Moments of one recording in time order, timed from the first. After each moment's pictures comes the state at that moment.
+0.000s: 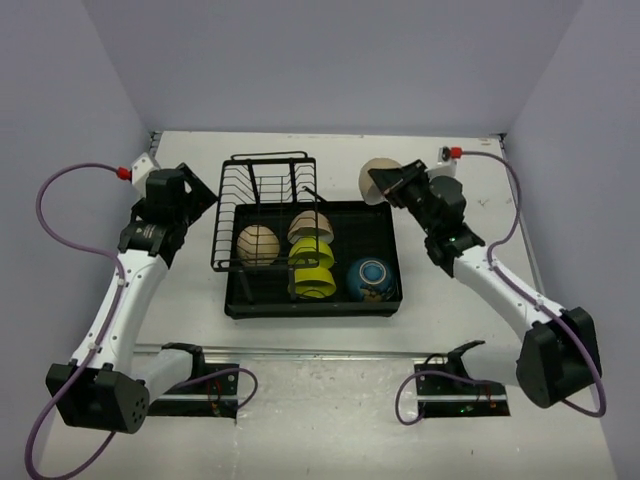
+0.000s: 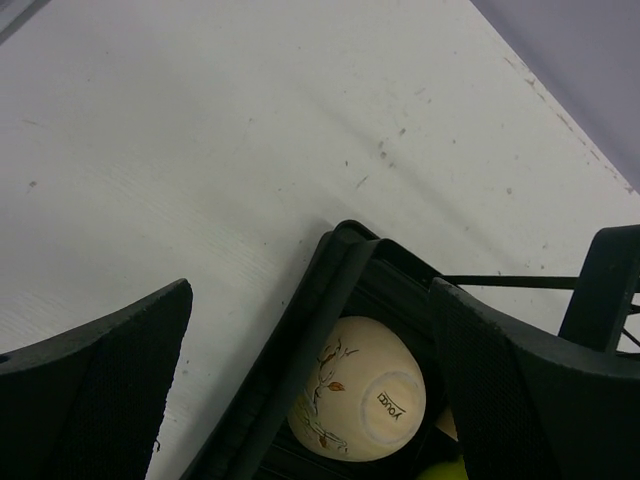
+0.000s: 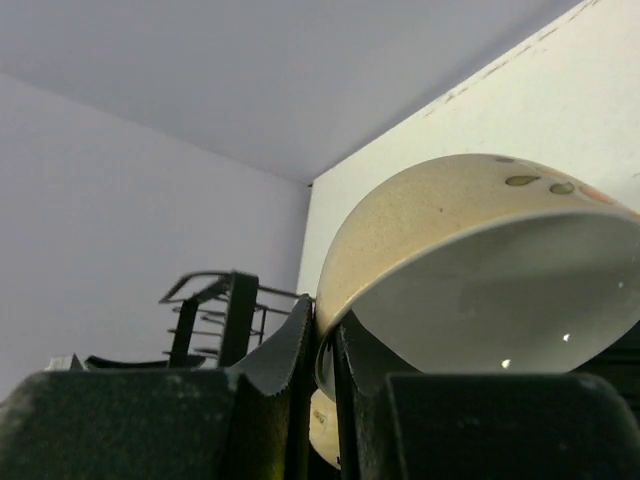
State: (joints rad) left arm -0.10 1.09 1.05 -0.57 -0.35 -0.73; right arm 0.41 1.25 0.80 0.39 -0.01 1.06
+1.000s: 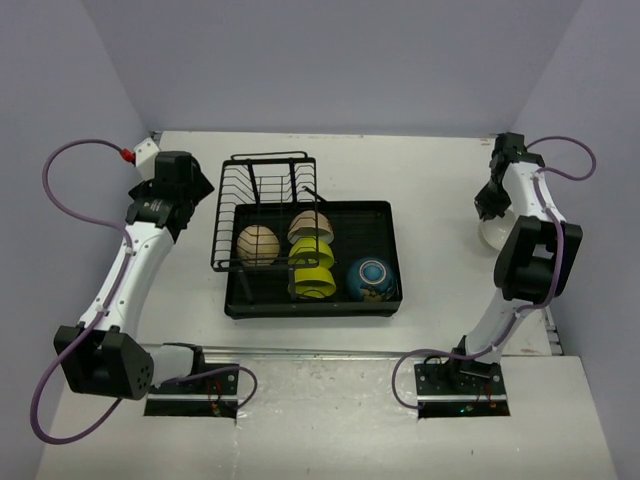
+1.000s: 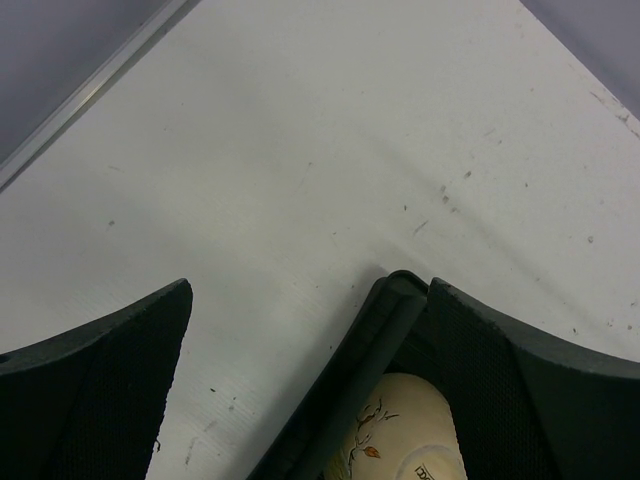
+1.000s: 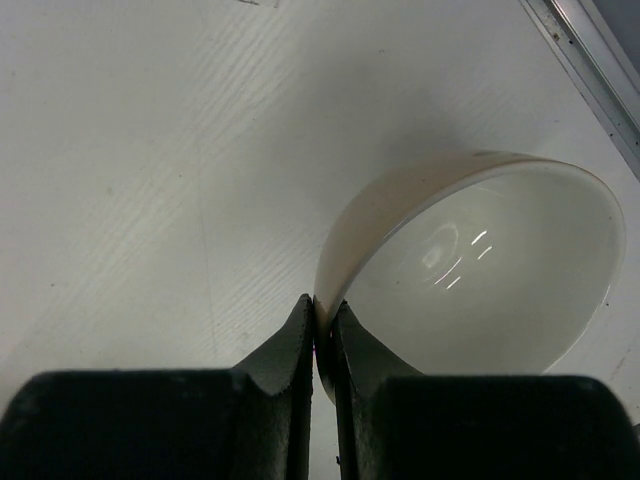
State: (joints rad) left arm -0.10 1.25 1.18 -0.61 -0.51 -0.65; right arm -0.21 1.85 1.58 -0.94 0.26 0.57
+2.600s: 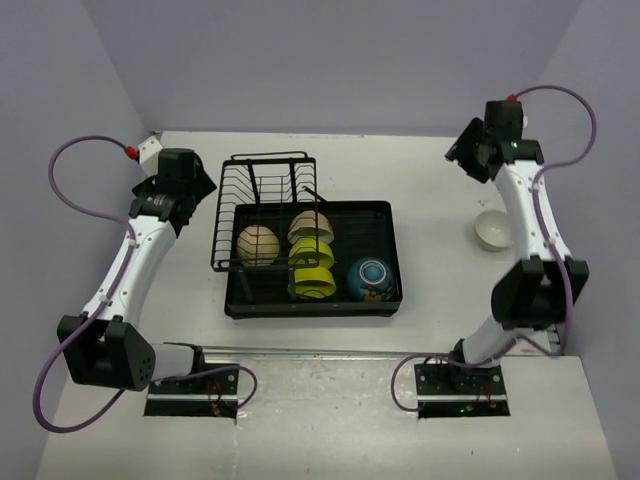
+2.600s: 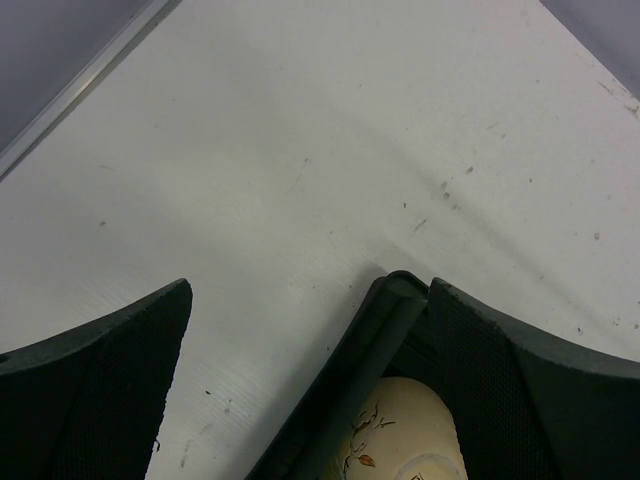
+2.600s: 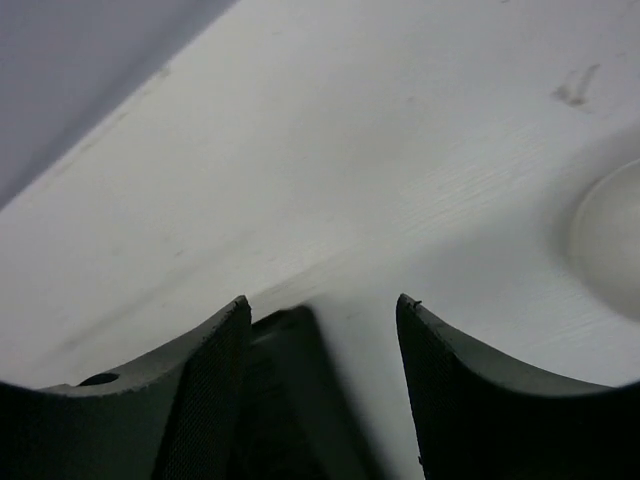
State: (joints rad) left arm -0.10 1.30 1.20 -0.61 -0.50 -0.65; right arm -0.05 1.72 1.75 -0.86 0.17 0.54
